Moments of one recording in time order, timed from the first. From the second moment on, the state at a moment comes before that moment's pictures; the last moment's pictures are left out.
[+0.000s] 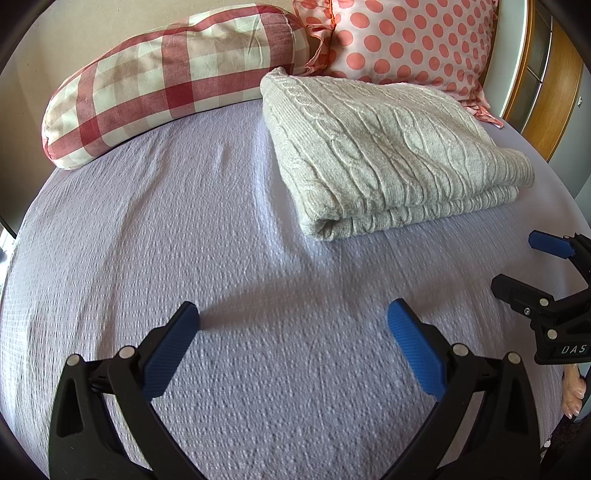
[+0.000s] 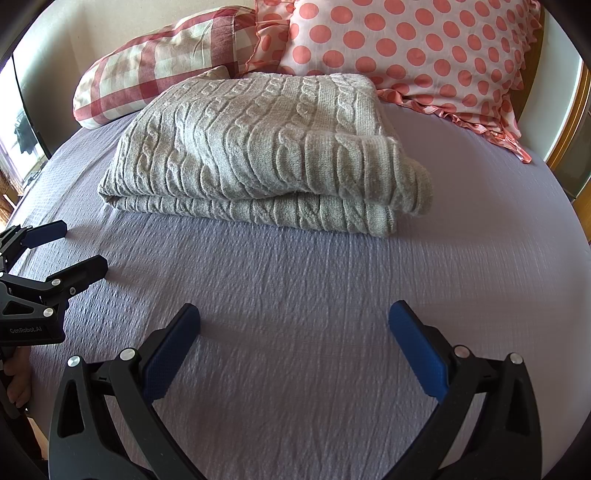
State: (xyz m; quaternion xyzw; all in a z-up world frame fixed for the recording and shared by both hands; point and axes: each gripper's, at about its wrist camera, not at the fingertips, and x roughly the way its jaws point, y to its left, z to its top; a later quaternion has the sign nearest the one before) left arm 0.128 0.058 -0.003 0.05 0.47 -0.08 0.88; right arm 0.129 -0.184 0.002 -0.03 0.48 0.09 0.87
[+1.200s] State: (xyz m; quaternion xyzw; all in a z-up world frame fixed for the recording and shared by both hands) left arm 0.134 0.056 -0.004 0.05 0.48 -0.08 0.87; right arm 0.128 -0.184 0.002 -0.03 0.48 0.09 0.87
